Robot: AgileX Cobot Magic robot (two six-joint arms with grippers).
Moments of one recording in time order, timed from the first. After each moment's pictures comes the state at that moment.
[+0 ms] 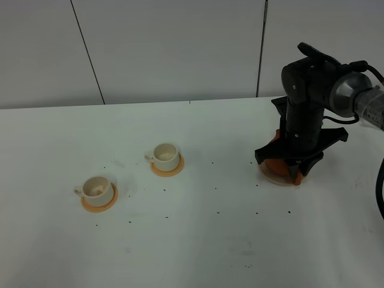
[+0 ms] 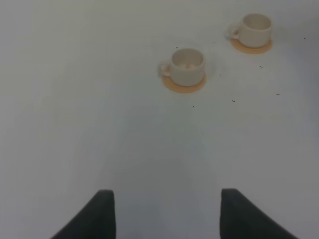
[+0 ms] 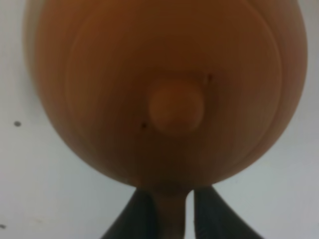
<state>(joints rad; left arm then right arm) 0.00 -0.01 -0.51 0.00 1.04 0.07 0.37 2.29 -1.89 -0.06 1.20 0.10</state>
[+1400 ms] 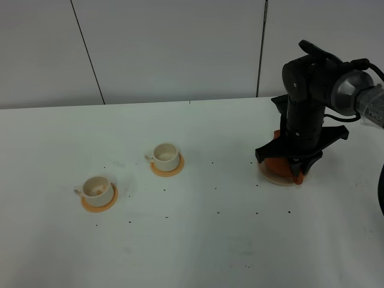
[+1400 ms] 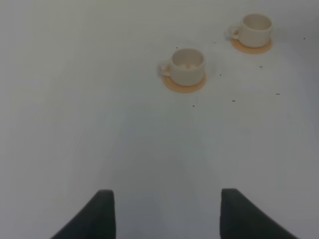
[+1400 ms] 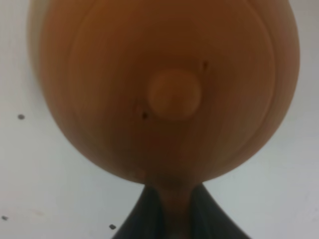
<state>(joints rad) 0.00 -0.01 -0.51 0.00 1.04 0.07 0.37 2.28 -1.89 -0.06 1.21 0.09</state>
